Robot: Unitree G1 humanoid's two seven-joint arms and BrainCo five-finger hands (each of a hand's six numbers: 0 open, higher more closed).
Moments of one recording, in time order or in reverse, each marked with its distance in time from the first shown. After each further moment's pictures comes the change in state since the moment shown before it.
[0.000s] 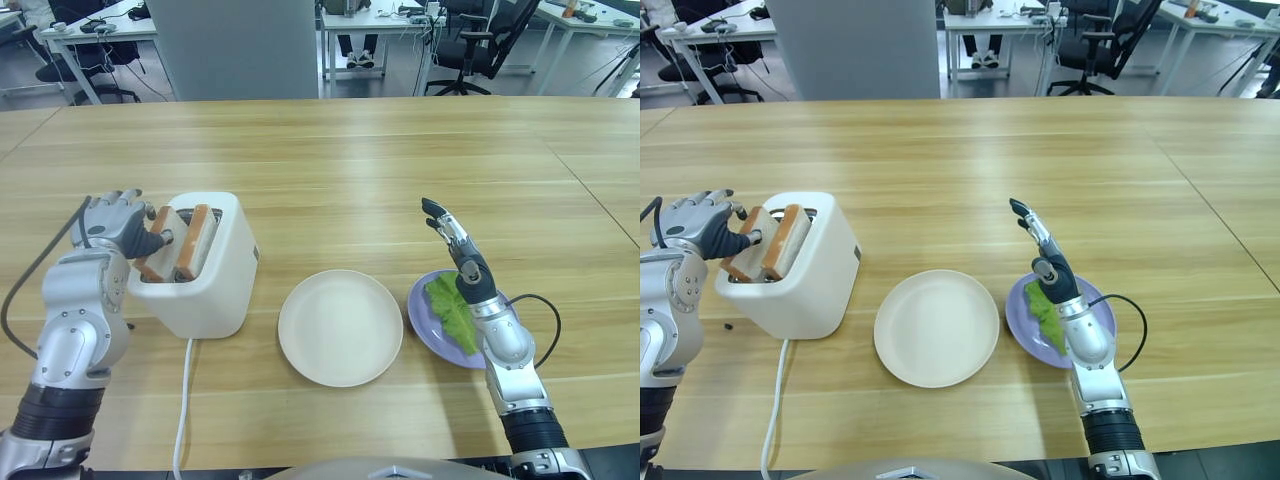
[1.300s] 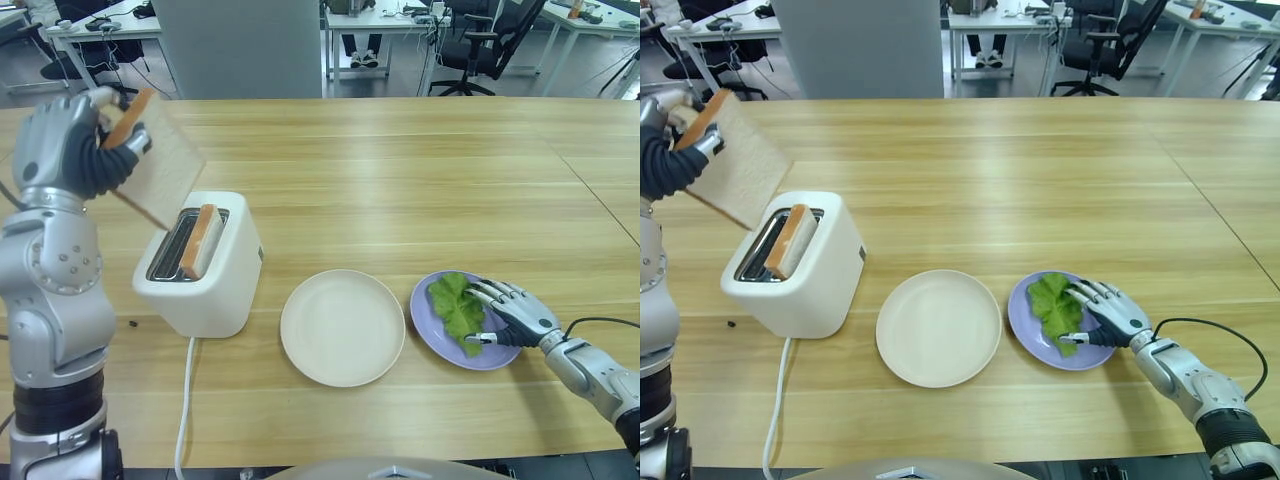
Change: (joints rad) left arm -0.216 -0.138 0.200 -0.295 -0.408 -0.073 0.226; right arm -0.037 -0.599 0.229 0.494 -0.927 0.117 -0.569
